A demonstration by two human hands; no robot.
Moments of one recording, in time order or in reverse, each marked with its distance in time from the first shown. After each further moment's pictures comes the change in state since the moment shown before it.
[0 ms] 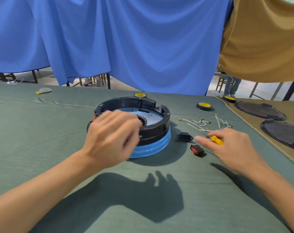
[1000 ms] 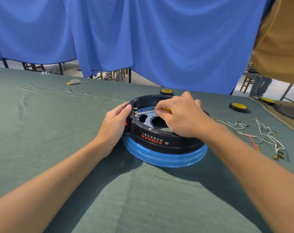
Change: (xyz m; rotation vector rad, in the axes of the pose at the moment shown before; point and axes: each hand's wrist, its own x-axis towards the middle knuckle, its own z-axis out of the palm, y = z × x) left_hand -0.045 -0.075 0.007 -0.893 -0.004 -1.291; right_hand 0.065 -0.168 0.060 -0.016 -0.202 -0.439
